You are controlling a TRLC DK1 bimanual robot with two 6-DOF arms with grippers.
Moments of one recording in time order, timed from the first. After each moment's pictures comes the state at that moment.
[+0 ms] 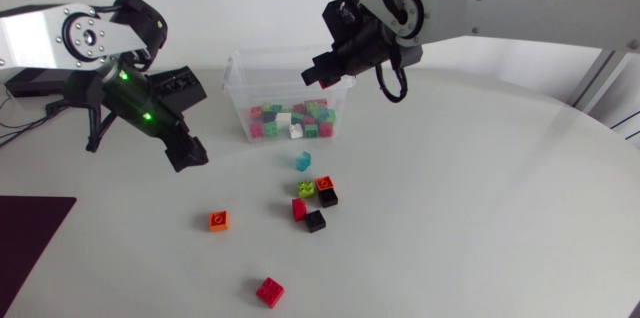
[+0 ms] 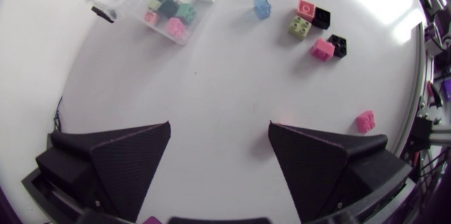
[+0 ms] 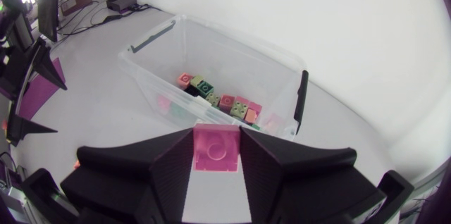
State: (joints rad) left arm -0.19 1.62 1.27 -0.83 0.05 0.74; right arm 0.51 1.95 1.67 -0.39 -0.01 -0.13
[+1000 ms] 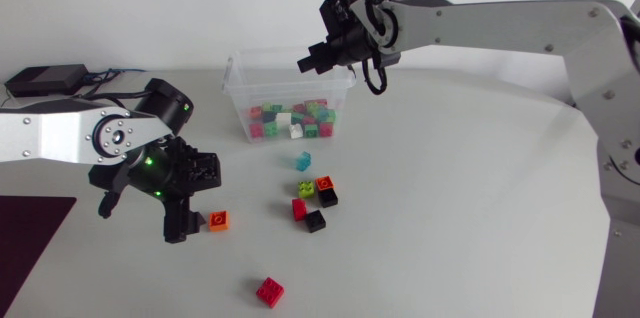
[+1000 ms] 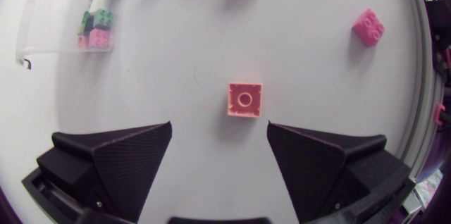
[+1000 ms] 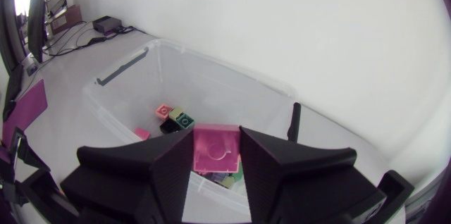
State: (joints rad) left arm -0.29 1.55 0.89 -0.60 -0.03 1.08; right arm 0.47 2.13 1.81 -0.23 -0.01 -0.13
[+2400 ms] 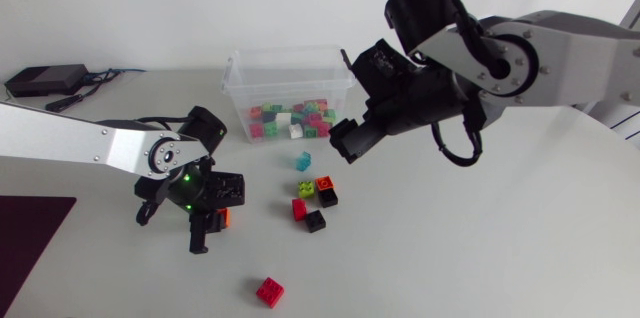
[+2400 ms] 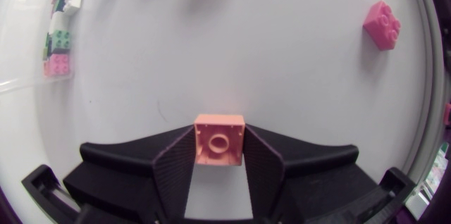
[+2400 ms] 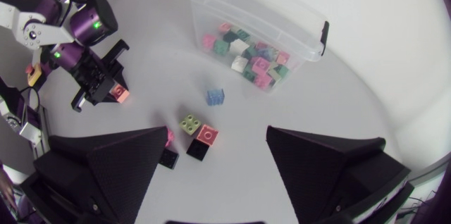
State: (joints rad) left arm -0.35 1.75 0.89 -0.49 -0.01 1.10; right arm 0.59 1.53 1.18 -0.50 -0.05 -0.16
